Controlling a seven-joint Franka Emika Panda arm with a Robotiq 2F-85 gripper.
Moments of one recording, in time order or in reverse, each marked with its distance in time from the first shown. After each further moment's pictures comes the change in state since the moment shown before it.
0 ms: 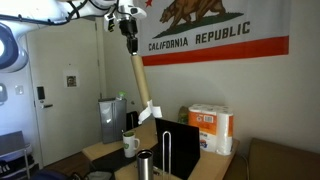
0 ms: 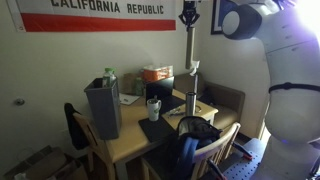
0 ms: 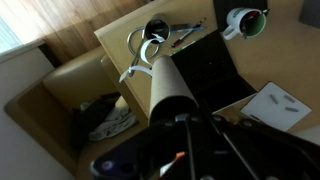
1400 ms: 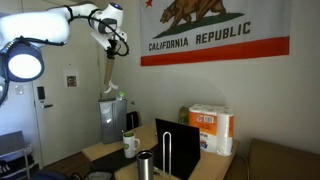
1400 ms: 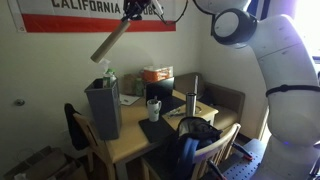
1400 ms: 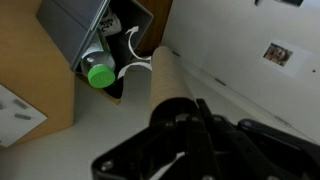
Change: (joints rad) arm 0.077 0.111 0.404 -0.026 0.591 0.415 -0.128
